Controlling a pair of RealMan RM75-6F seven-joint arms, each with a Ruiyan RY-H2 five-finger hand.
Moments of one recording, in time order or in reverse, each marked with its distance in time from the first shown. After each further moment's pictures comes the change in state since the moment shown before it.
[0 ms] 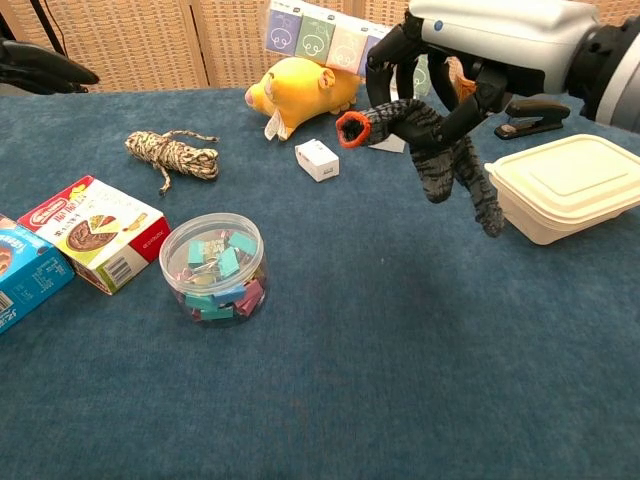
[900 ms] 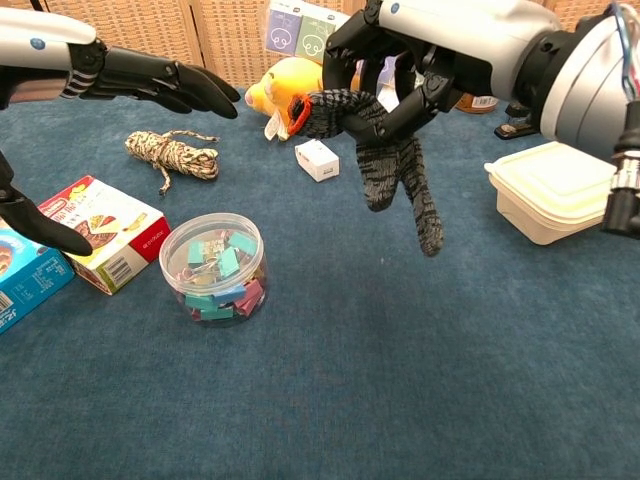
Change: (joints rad) left arm -0.210 -0.081 -0.048 -0.148 -0.166 -0.233 0.044; right arm -0.021 -0.138 0.060 -0.178 0.230 0.087 -0.202
